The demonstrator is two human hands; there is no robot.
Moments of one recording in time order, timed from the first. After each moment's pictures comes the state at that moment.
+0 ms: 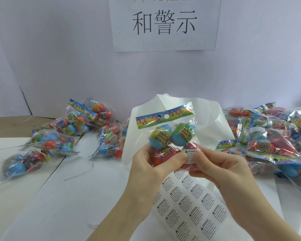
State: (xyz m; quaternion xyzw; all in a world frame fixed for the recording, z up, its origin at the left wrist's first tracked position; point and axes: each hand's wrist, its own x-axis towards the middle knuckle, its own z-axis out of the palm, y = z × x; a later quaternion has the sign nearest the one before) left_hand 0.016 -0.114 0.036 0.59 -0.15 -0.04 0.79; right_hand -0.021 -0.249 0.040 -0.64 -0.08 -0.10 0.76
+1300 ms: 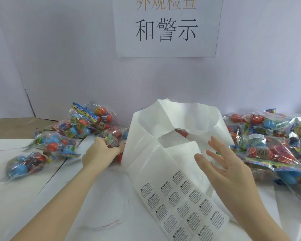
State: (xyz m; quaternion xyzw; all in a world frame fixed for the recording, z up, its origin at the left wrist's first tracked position) left_hand 0.133 -0.028 0.007 0.93 0.13 0.05 0.35; right_hand -0.004 -0.265 0.020 -0.78 0.06 -0.25 0.57
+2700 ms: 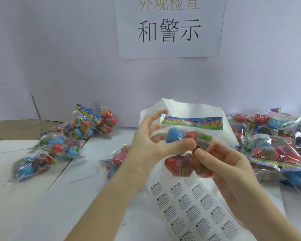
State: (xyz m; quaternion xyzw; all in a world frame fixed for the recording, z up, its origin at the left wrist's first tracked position) left_hand 0.036 -0.104 0.076 0.65 -0.19 -0.05 0.74; right_hand -0.010 -0.254 0.044 -0.60 -0.09 -0.11 0.79
